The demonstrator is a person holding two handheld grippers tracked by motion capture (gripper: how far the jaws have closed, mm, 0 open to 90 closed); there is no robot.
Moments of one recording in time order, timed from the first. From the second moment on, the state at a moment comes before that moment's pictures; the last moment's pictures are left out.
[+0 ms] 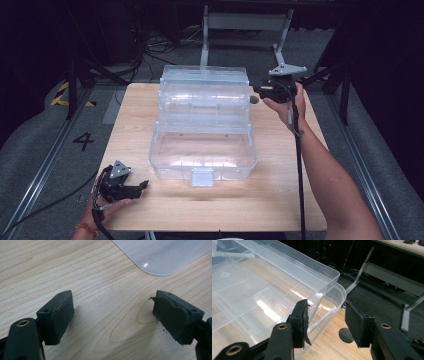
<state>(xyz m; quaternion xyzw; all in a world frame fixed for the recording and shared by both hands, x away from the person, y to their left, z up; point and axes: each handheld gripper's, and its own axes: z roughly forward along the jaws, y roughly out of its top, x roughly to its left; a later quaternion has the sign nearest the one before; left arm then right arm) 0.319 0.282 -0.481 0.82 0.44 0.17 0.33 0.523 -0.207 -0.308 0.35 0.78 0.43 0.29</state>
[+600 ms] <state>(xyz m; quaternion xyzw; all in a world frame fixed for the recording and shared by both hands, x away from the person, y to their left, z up) 0.319 0.282 -0.481 0.82 0.44 0.17 0.33 0.487 -0.226 -0.316 0.32 0.81 0.39 0.31</state>
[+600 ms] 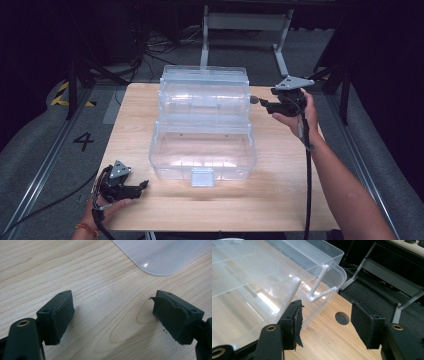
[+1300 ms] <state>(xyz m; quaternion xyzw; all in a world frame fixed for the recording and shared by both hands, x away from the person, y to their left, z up) 0.319 0.282 -0.481 0.82 0.44 0.17 0.33 0.448 -0.248 -0.344 0.30 0.84 0.36 0.28</state>
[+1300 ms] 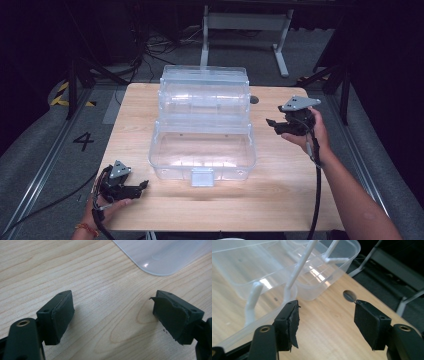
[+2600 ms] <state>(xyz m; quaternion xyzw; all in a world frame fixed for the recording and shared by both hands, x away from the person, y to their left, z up) 0.319 0.282 -0.481 0.82 0.44 0.17 0.33 0.367 -0.294 -0.420 0.30 0.84 0.35 0.28</state>
